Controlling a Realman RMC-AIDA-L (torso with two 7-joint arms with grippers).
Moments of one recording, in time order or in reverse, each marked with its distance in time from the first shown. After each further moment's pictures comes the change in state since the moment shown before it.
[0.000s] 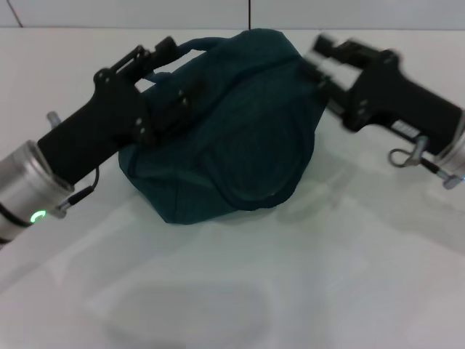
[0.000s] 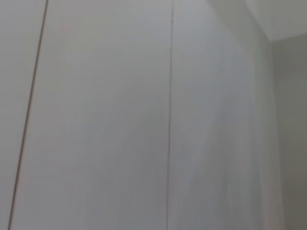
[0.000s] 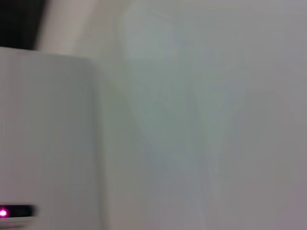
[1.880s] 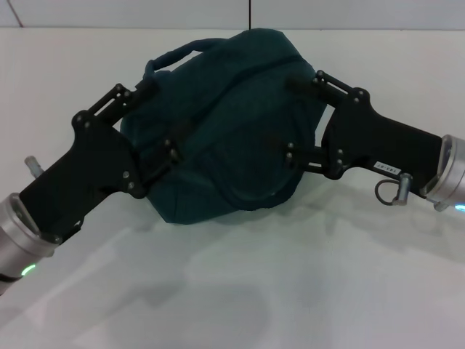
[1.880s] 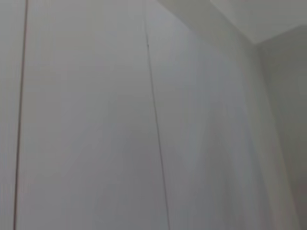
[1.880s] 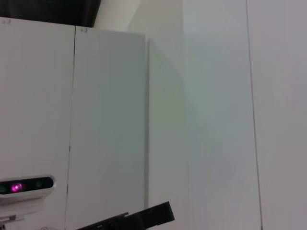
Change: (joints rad) left arm 0.066 0.006 0.017 -0.131 -0.015 0.147 0.293; right arm 0.013 0.013 0.049 0.014 -0.210 -0.062 -0.014
